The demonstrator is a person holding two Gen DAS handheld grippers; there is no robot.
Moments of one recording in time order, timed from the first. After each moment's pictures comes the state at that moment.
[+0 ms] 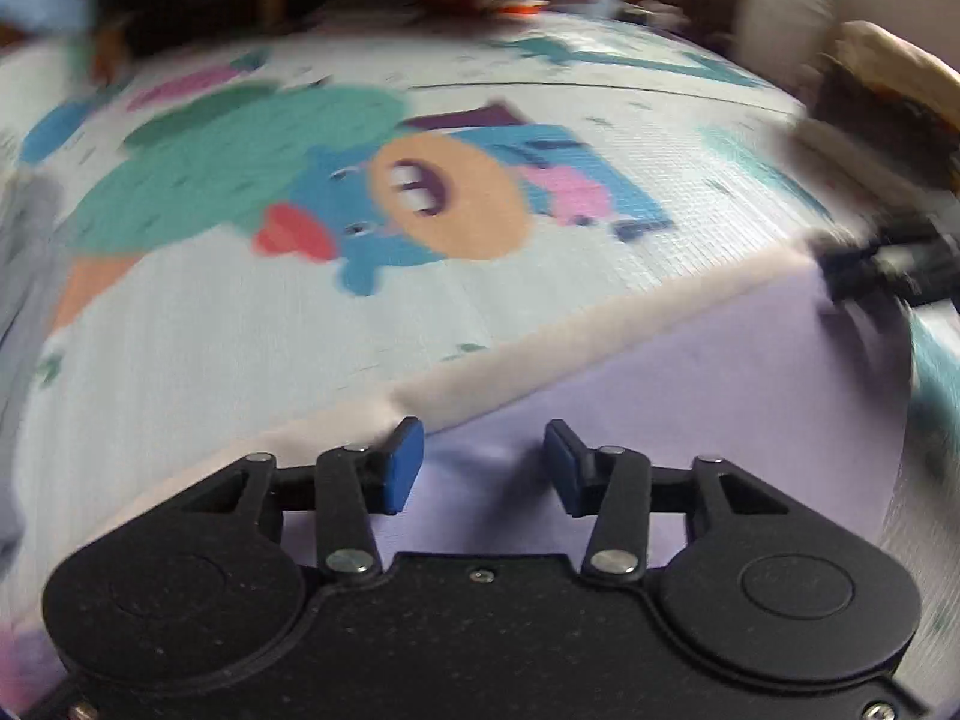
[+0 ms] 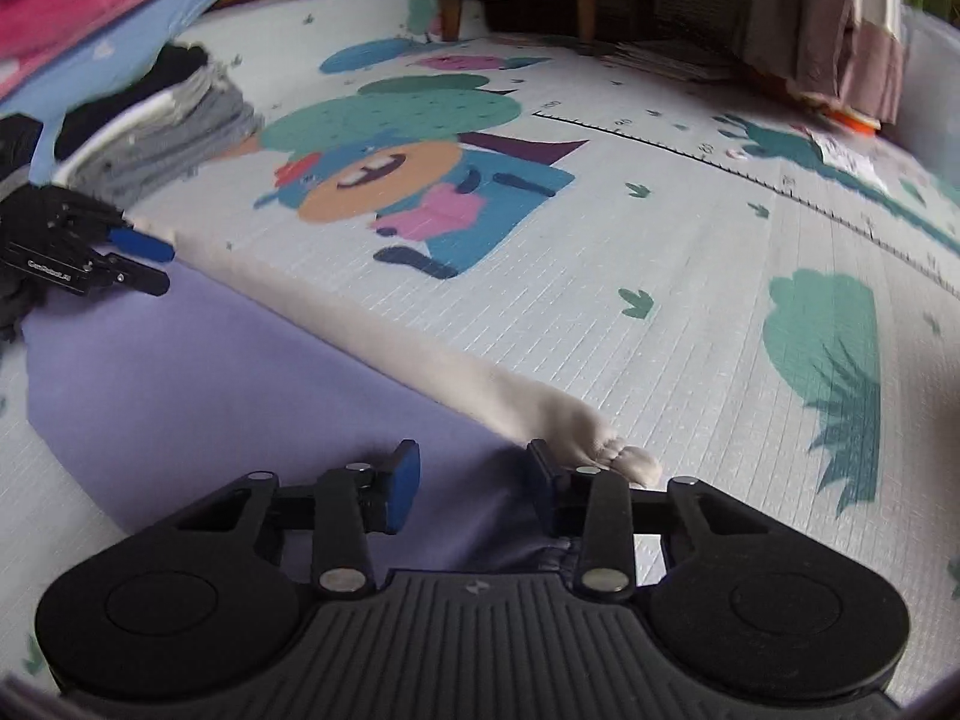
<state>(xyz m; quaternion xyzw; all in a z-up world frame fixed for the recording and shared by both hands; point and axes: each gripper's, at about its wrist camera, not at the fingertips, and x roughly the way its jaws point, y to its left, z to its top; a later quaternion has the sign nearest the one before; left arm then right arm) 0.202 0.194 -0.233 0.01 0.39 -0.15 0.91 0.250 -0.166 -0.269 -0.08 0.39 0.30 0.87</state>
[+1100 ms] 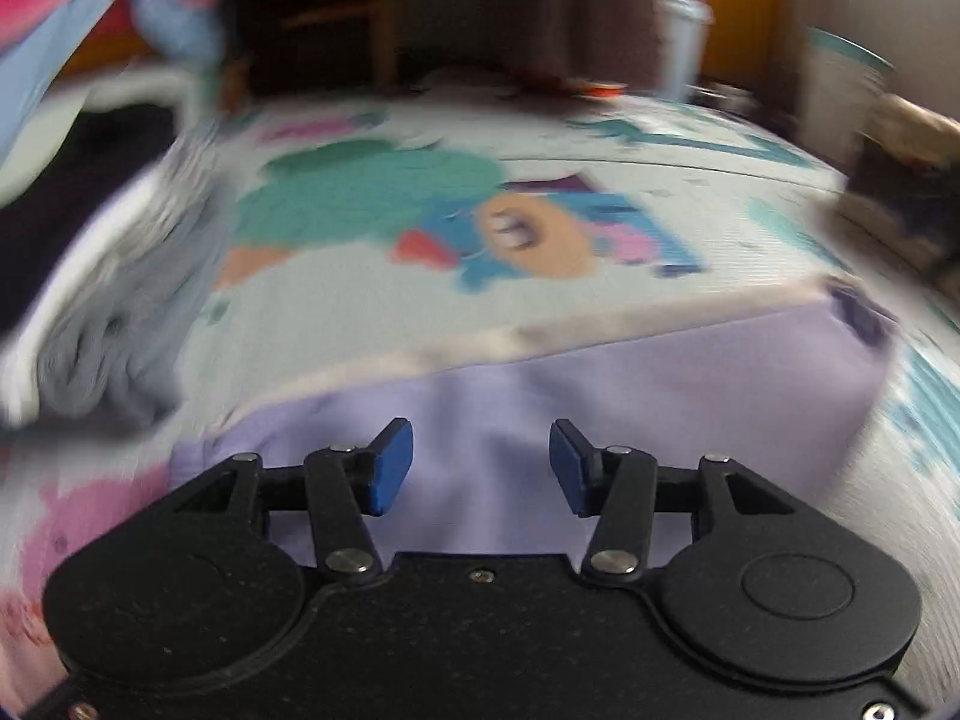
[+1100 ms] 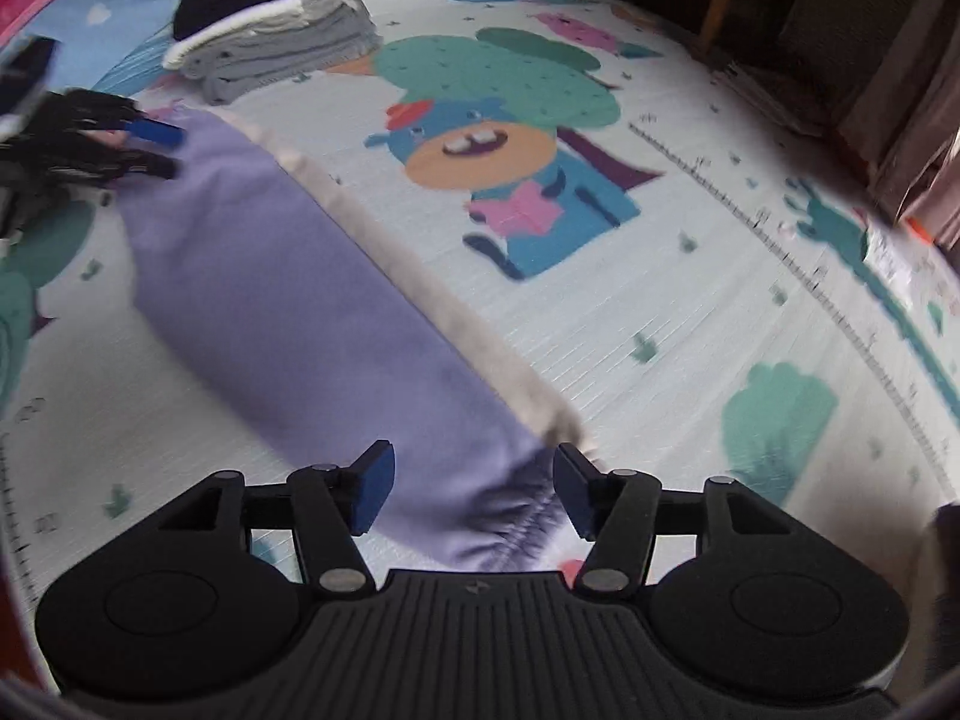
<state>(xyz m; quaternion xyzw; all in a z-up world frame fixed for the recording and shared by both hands) 0.124 0.222 -0.267 -0.02 0.37 -0.05 0.93 0.222 -0.149 -0.148 -0.26 0.44 0.36 0.78</state>
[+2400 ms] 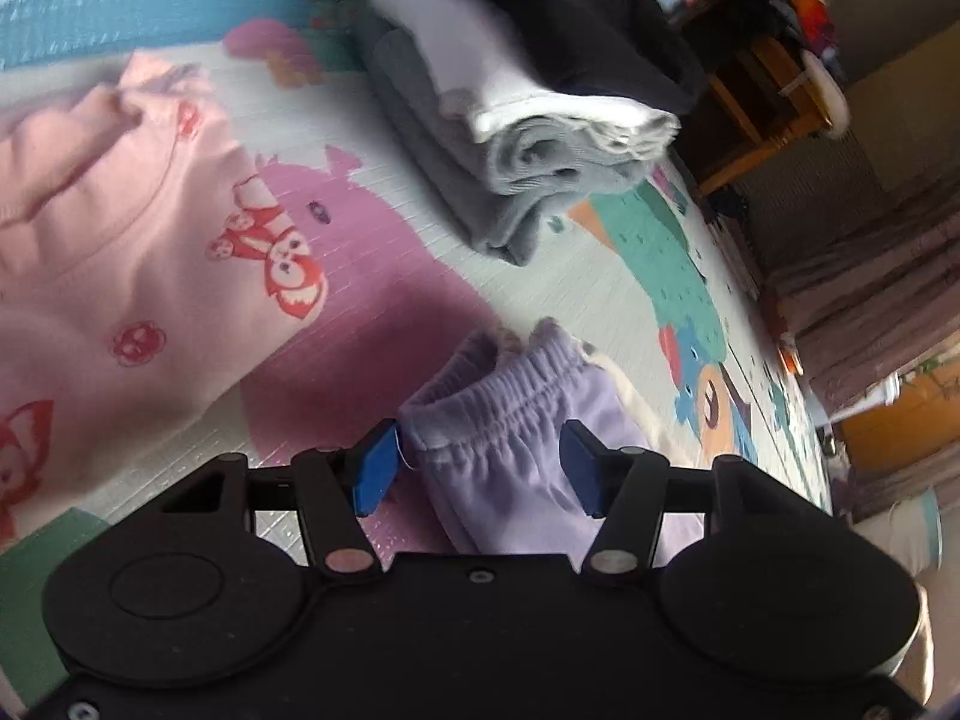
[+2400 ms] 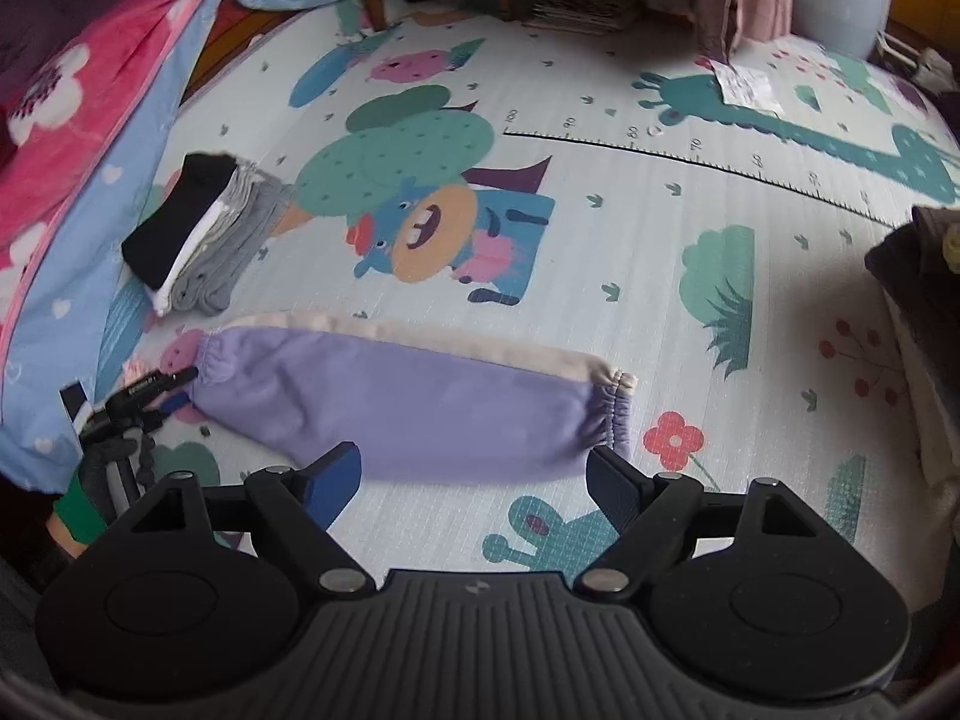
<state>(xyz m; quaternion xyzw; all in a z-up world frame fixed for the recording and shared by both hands) 0.314 0.251 -0.507 -0.47 0.31 0.15 0.82 0.174 -0.166 -0.007 0.01 0.53 0.21 0.82</state>
